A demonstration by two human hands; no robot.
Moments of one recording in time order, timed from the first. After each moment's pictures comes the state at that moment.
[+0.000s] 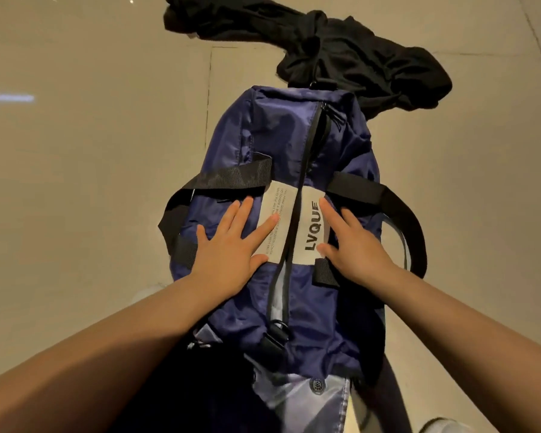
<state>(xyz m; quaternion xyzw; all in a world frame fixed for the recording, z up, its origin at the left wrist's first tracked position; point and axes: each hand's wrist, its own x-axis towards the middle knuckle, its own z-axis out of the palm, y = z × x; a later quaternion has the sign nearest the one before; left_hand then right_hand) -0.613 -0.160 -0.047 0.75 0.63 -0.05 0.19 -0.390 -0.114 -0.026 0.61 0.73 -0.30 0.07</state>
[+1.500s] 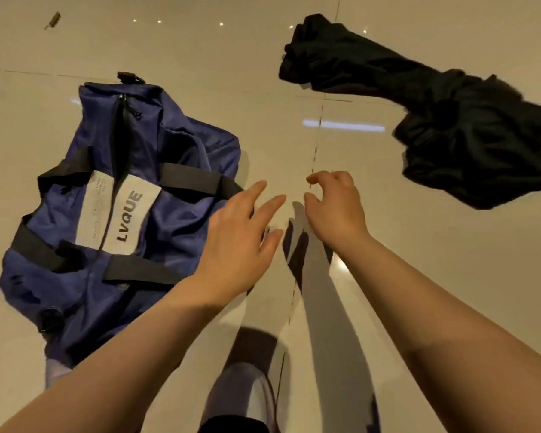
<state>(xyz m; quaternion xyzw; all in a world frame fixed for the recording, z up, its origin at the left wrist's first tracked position) -0.754 -0.074 0.005 0.67 0.71 0.15 0.14 -0.616 0.021 -0.005 0.59 0.71 -0.34 -0.15</state>
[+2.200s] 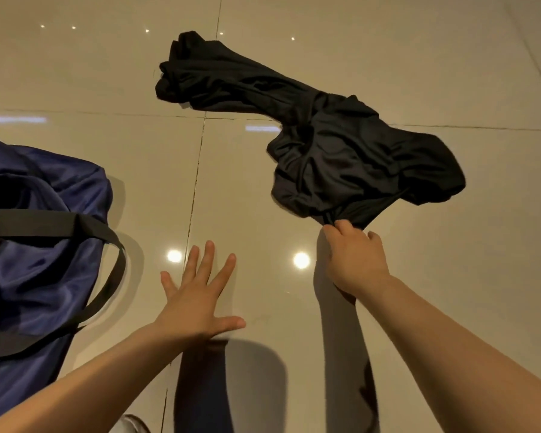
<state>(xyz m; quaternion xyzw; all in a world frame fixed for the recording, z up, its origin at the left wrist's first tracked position) -0.650 -0.048 -0.061 0.66 0.66 -0.17 0.31 -0.403 0.051 -0.033 0.61 0.77 -0.14 0.15</state>
